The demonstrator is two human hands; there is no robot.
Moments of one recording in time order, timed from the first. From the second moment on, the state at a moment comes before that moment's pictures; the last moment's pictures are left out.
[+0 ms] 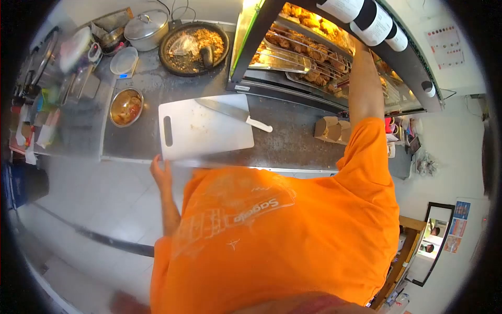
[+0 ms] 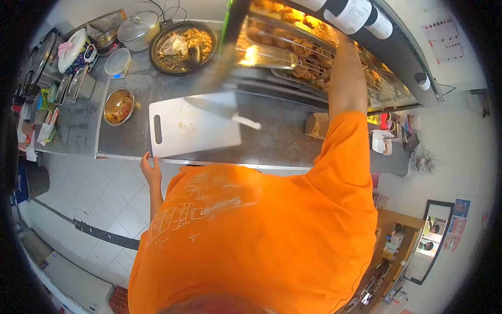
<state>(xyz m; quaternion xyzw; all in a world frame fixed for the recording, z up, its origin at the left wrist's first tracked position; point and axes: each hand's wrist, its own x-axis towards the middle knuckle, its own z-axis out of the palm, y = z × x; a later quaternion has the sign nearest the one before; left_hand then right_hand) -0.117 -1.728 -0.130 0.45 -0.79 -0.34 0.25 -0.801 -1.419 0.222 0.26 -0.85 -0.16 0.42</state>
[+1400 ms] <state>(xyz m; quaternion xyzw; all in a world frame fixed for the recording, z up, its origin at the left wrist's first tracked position) -0.321 -1.809 -0.119 0.12 -0.89 -0.35 0.25 -0.359 -1.597 -0.004 0.31 -0.86 -0.03 -0.41</state>
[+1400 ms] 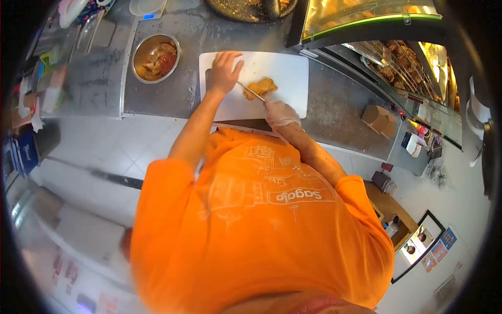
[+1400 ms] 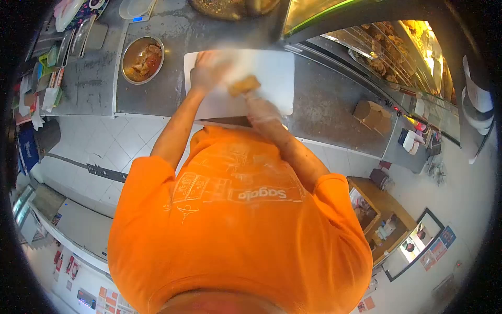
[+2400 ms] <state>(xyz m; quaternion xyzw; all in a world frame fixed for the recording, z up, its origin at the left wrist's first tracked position) -0.404 -1.781 -0.138 -0.04 -0.90 -0.41 0.16 -0.342 -1.550 -0.067 0.38 -0.87 0.04 -0.30</state>
